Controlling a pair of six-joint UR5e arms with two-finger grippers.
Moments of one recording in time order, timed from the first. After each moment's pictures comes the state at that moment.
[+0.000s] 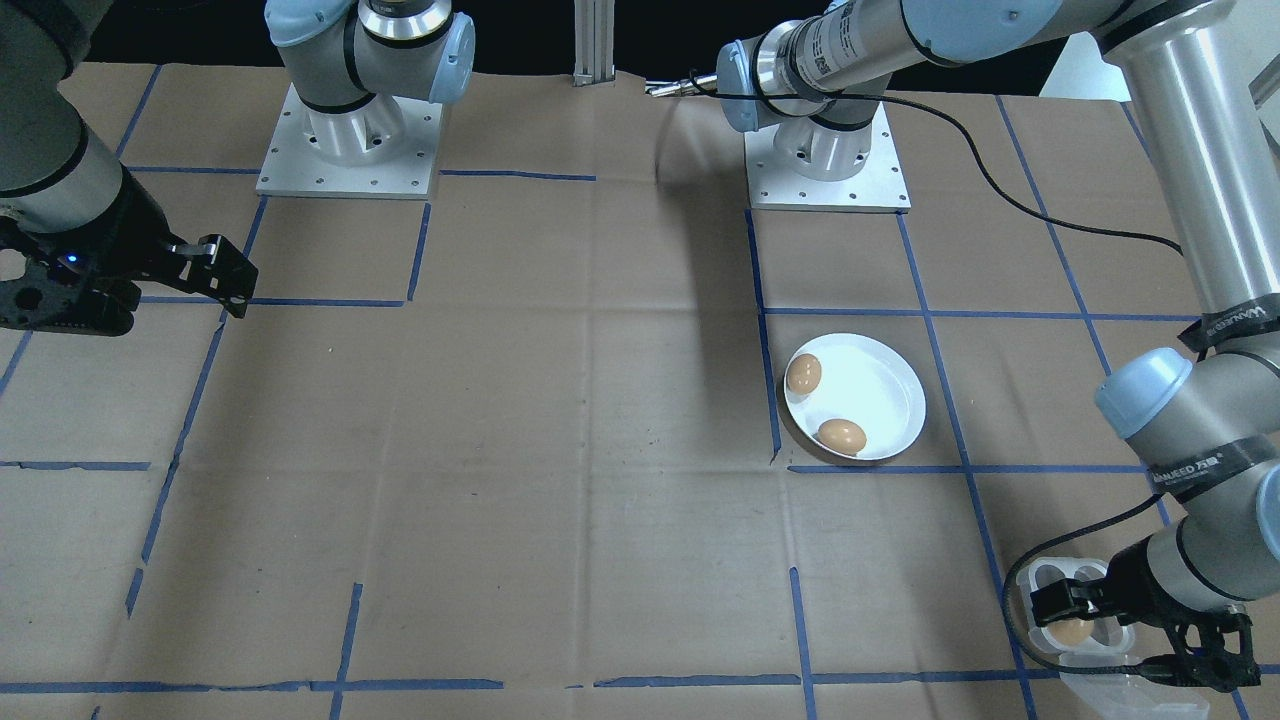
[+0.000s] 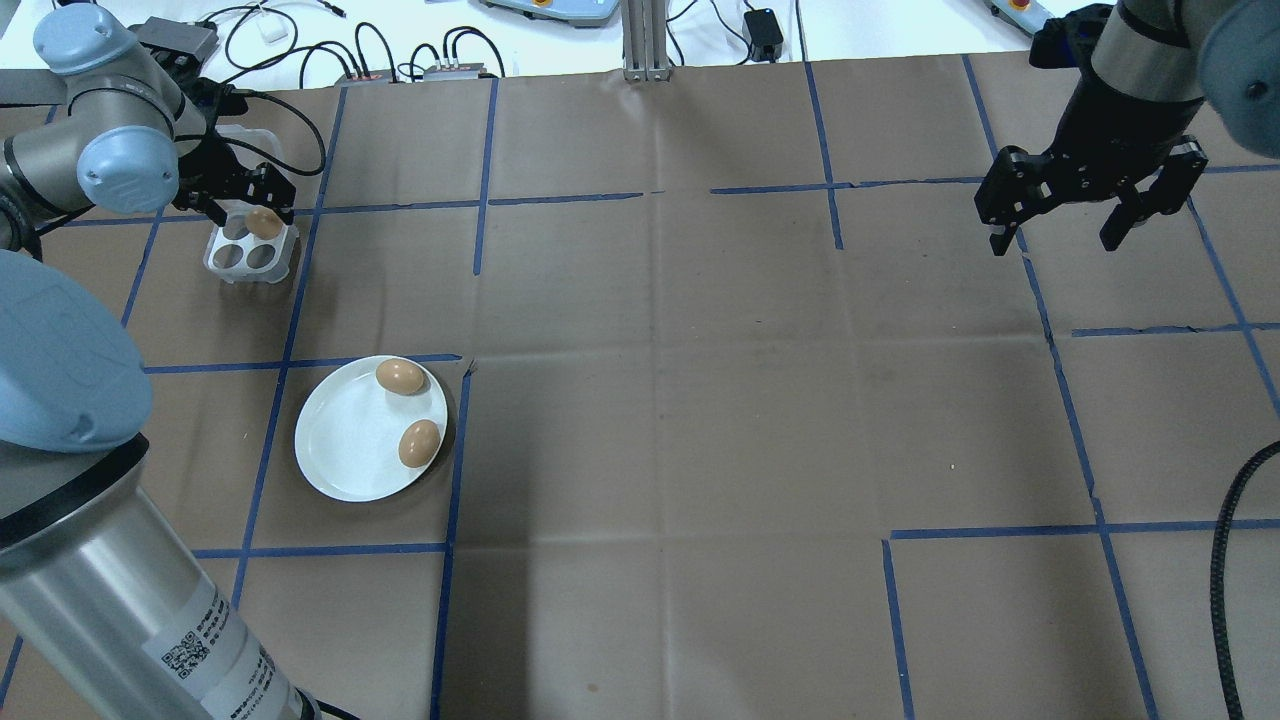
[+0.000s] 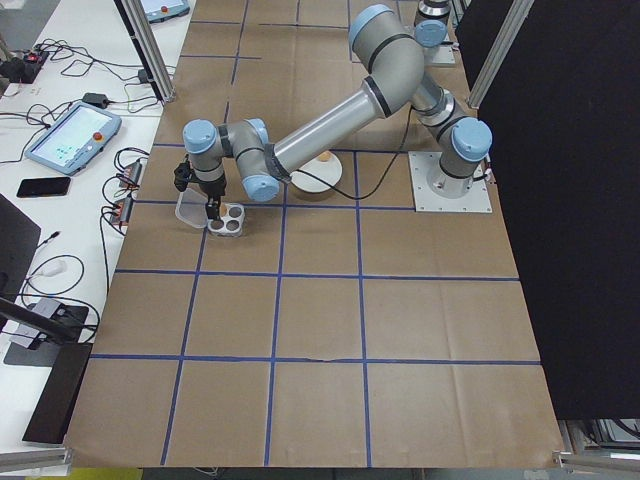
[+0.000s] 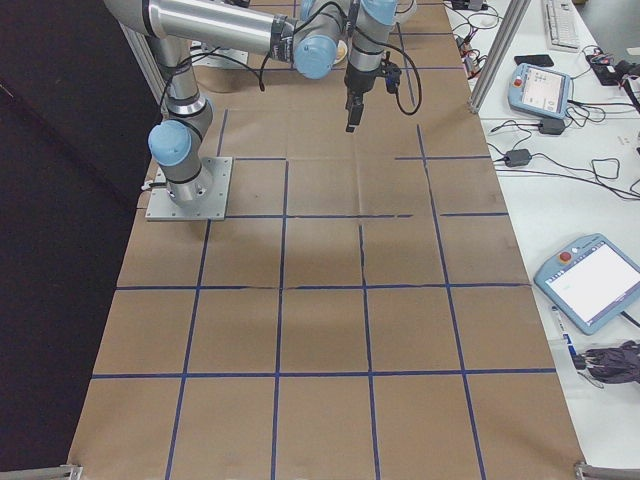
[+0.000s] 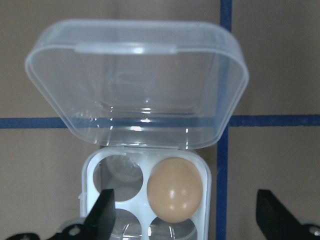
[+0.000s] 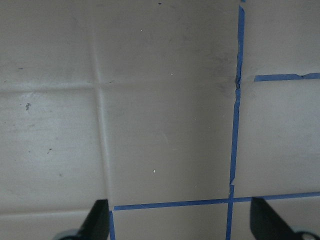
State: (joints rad) left arm -1.18 -2.29 -1.32 -1.04 1.57 0.40; right arm 1.39 -1.48 1.60 -1.57 -1.64 -0.14
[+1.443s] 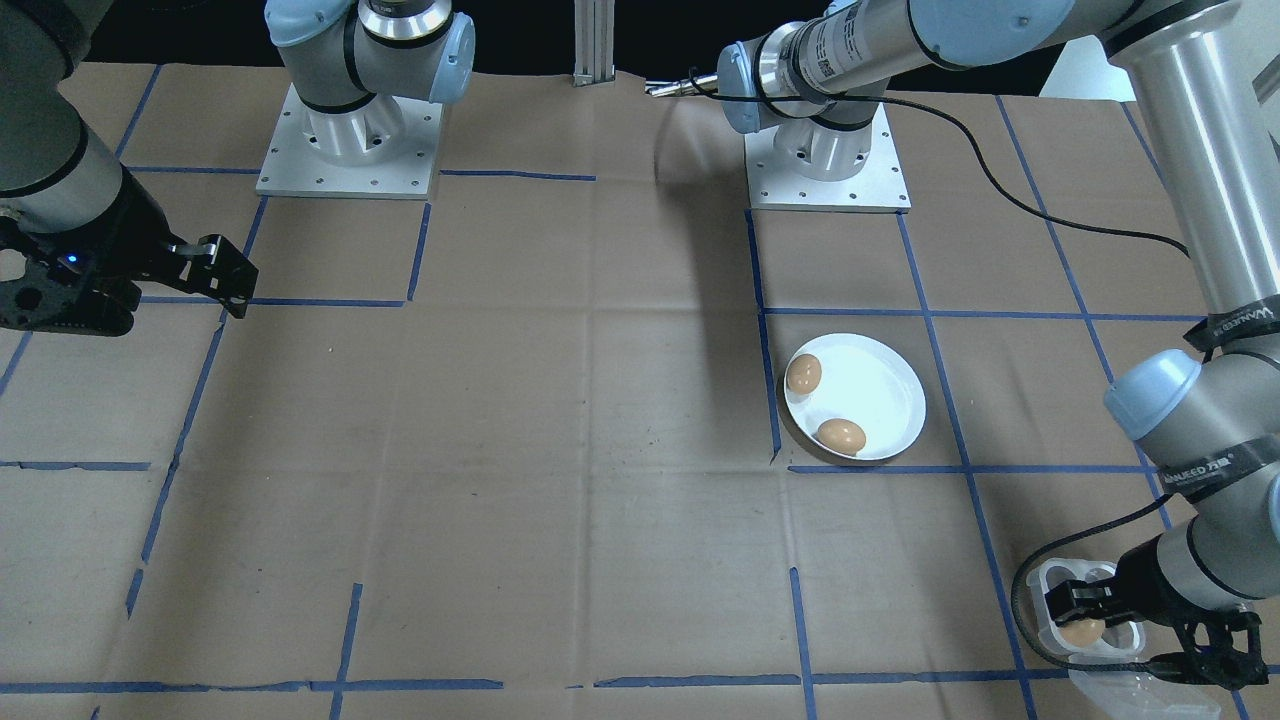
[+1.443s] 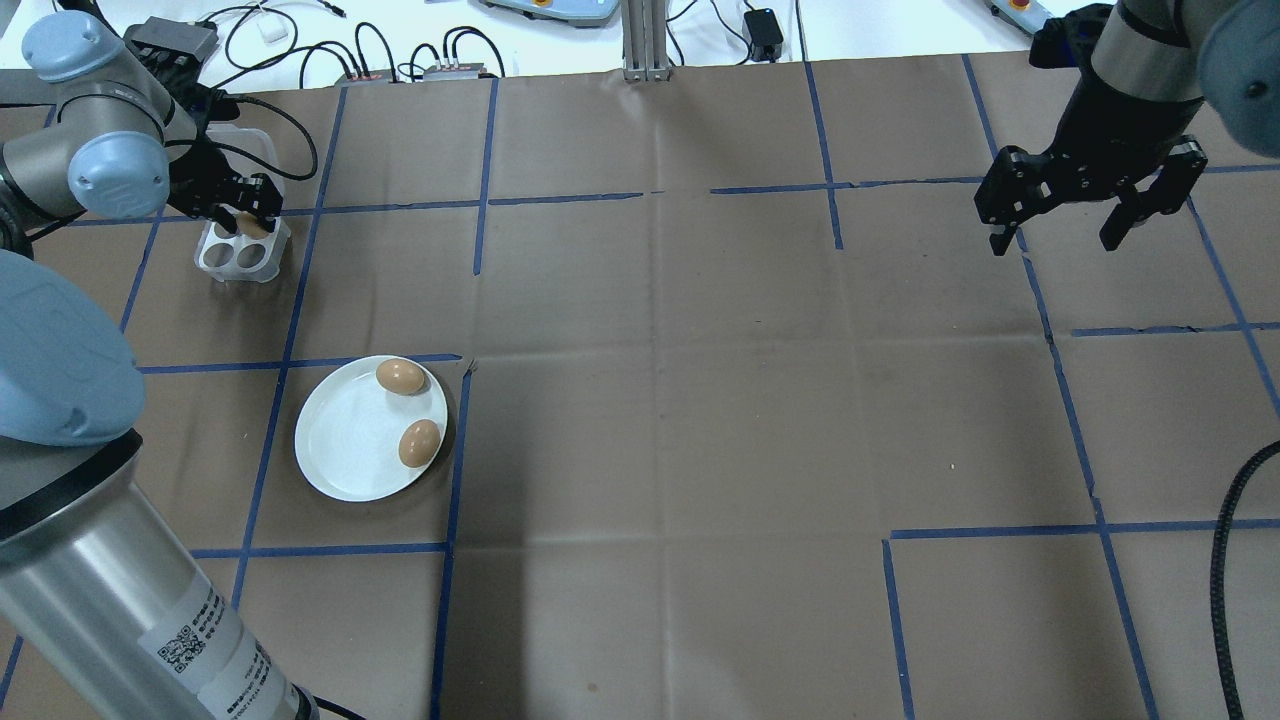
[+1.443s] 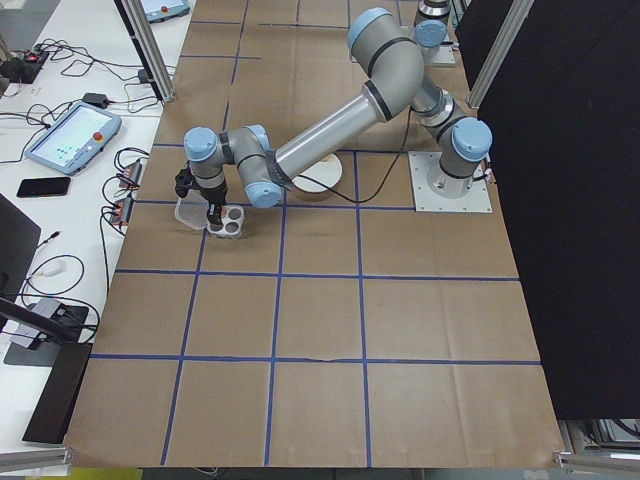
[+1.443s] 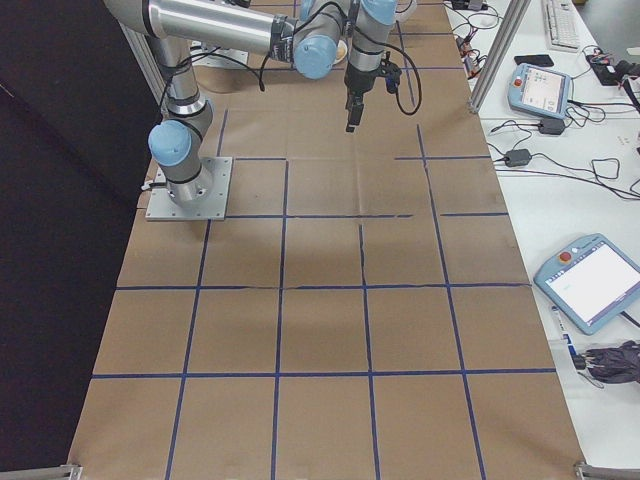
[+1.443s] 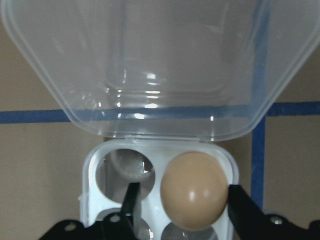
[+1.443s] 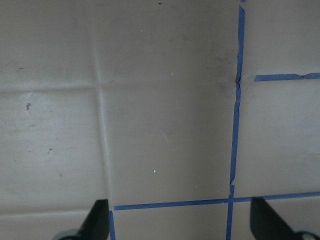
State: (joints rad) left arm -1.17 -2.30 -1.31 -1.04 1.56 0.42; right arm 1.39 -1.48 1.60 -1.57 -1.64 -0.14
